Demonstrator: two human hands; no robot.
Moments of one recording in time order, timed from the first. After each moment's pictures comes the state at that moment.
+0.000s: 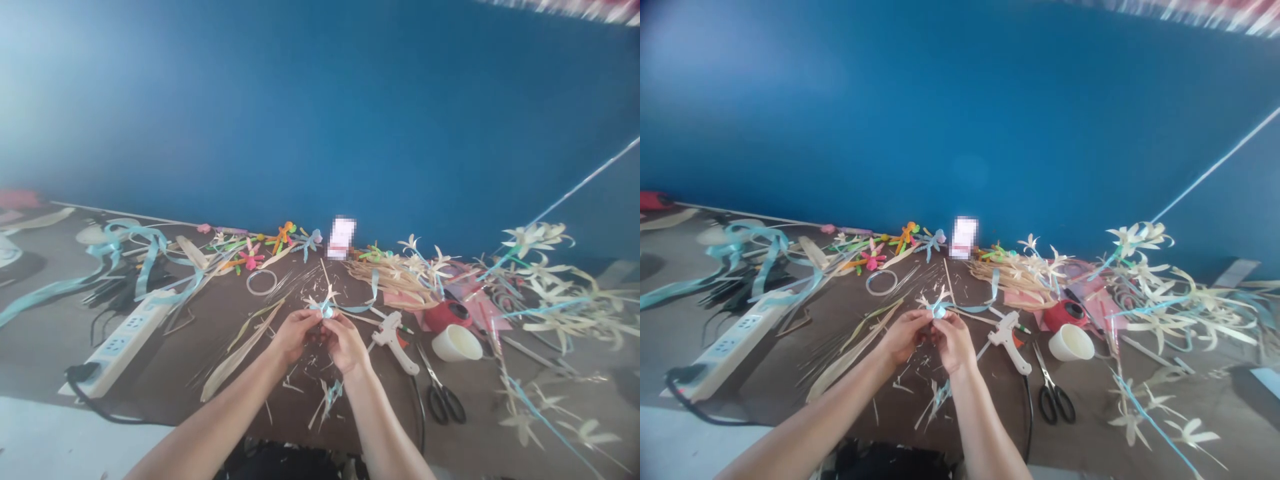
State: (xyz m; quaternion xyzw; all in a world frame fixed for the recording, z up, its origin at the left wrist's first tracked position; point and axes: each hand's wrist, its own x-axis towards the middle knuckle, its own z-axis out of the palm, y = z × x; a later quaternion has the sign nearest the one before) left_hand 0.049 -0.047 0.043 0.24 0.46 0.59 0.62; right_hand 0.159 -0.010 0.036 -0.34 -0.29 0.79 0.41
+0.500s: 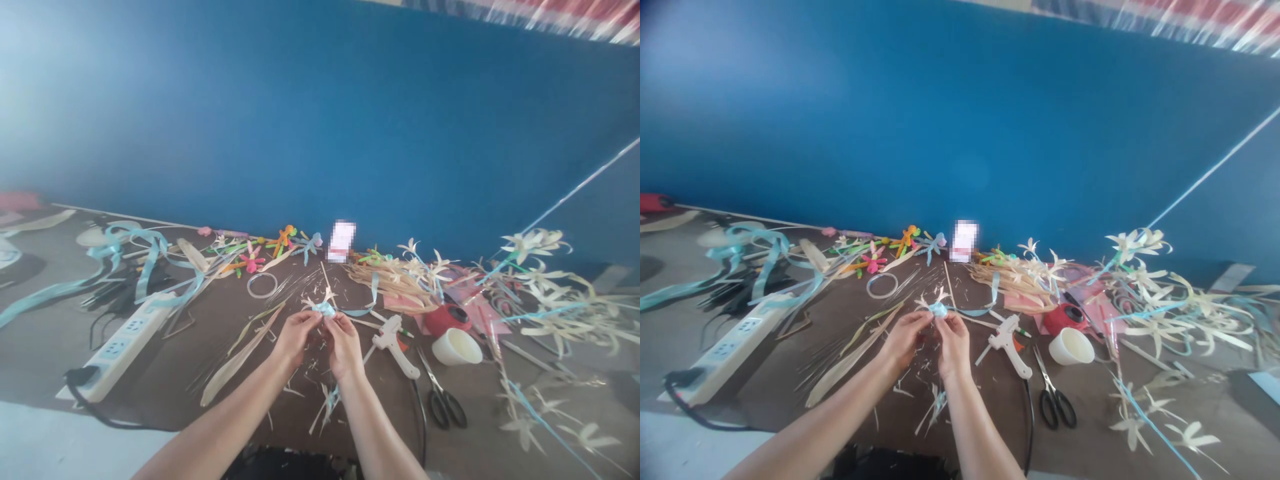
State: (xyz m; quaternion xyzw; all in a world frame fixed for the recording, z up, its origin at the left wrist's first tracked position) left_hand 0.055 -0.047 0.037 0.19 0.50 0.64 0.55; right_hand 0.147 -0.018 0.031 -0.35 -0.33 0.72 0.50
